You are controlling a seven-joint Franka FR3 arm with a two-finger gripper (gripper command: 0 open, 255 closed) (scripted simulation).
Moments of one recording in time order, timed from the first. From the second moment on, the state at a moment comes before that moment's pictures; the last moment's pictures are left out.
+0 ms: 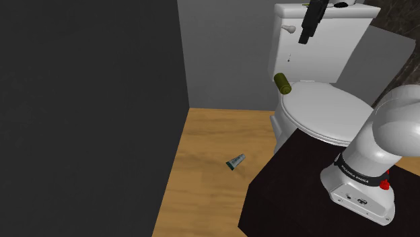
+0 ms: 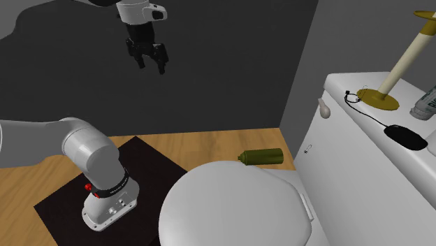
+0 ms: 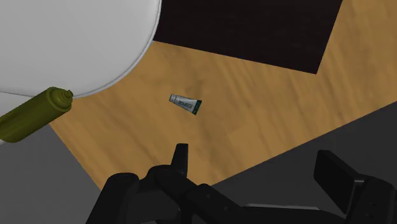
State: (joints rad) arm 0.01 -0.82 -0.03 -2.30 -0.01 1.52 -0.17
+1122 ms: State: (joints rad) arm -0.13 -0.49 -0.19 -2.36 -0.03 1.92 -0.09
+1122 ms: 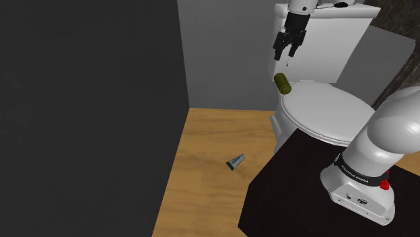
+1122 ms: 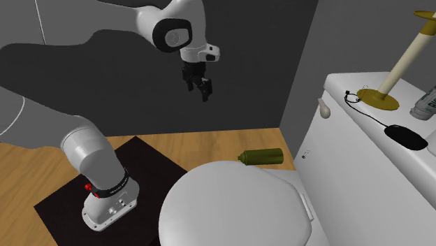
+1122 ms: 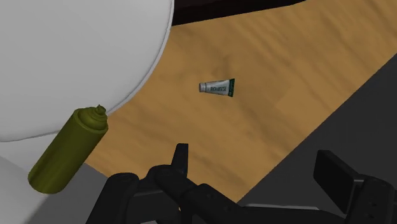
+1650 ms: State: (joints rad) arm -0.19 -0.26 -0.29 -2.33 0.01 2.11 -0.07
